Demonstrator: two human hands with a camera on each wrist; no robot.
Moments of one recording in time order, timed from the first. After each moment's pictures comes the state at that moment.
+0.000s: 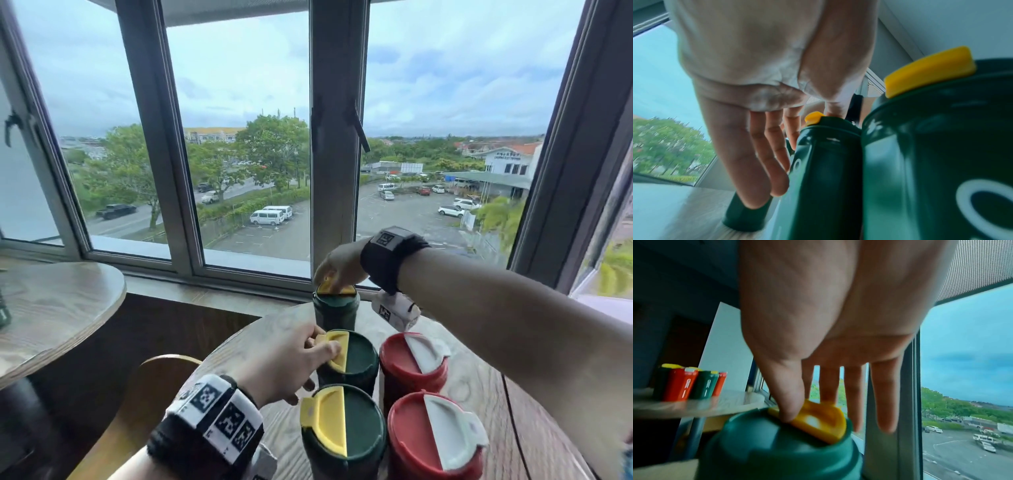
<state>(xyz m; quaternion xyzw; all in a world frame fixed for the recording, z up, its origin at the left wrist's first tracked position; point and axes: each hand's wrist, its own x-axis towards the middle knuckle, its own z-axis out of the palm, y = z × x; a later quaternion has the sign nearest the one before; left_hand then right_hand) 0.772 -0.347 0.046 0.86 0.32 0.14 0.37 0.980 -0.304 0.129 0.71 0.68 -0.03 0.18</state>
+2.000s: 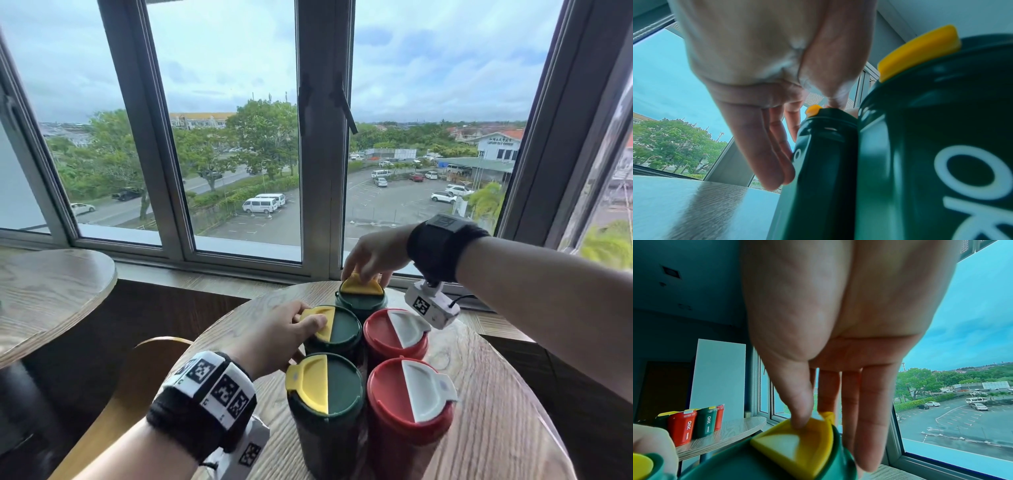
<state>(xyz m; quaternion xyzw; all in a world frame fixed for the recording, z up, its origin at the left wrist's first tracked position) 0.778 -0.349 0.037 0.83 0.33 0.17 0.42 1.033 -0.372 0.122 0.74 0.62 -0.27 -0.02</state>
